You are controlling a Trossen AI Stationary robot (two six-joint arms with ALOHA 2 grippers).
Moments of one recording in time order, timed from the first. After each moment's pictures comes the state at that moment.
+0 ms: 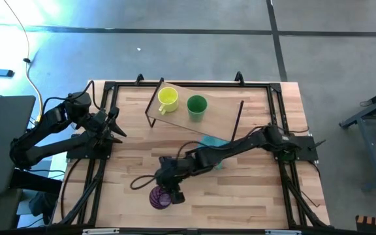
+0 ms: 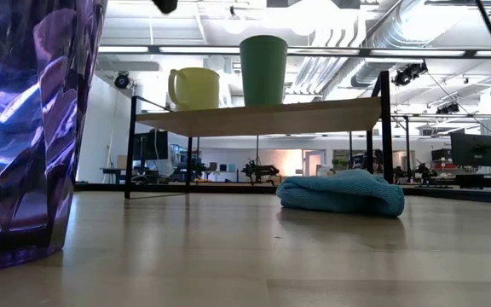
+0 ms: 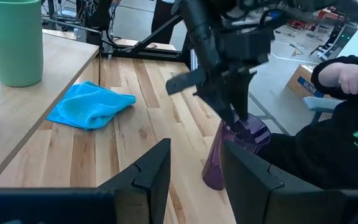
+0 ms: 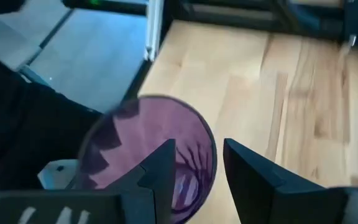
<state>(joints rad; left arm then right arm) 0.62 0.38 0.73 -0.81 0.85 0.10 0.31 2.24 2.08 -0.53 -0.12 0.06</state>
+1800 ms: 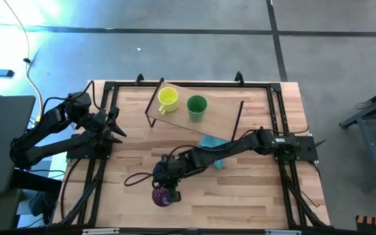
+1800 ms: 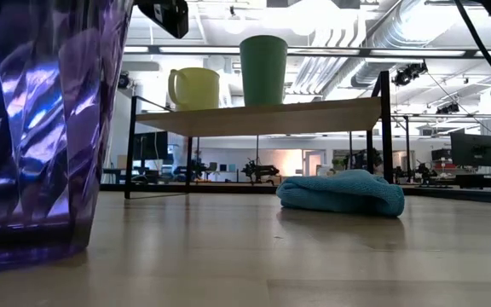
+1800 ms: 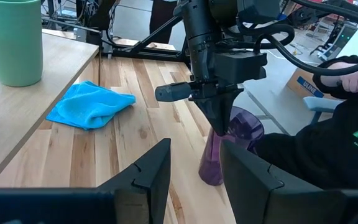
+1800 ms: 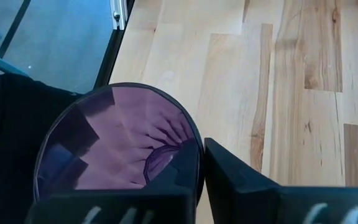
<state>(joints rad) 0.62 0.38 0.73 -0.81 0.85 0.10 0.31 2.35 2.29 -0.79 -0.08 0.18</state>
